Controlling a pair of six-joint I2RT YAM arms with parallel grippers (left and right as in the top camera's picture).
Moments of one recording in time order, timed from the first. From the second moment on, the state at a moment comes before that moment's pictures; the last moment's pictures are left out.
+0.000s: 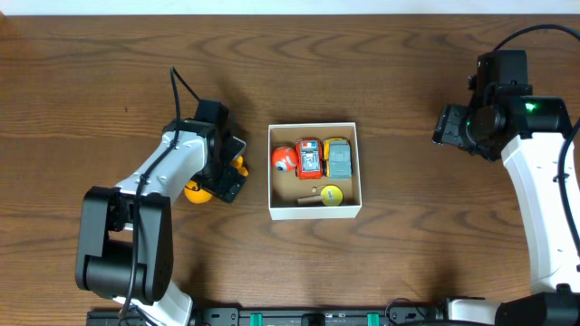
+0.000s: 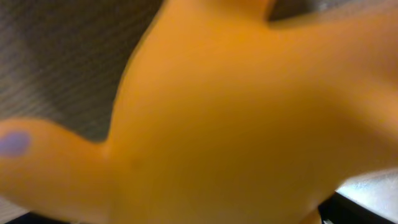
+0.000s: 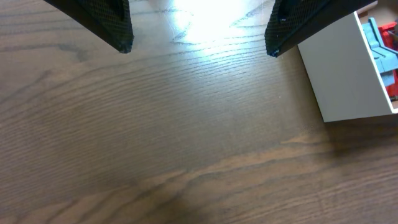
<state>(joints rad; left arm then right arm) -0.18 1.78 1.06 -0.86 -0.04 0.33 0.00 1.50 1.40 -1.12 0.06 0.30</state>
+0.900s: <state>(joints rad) -0.46 1.20 1.18 -0.87 0.00 0.38 0.00 1.50 1.40 -1.12 0.07 0.30</state>
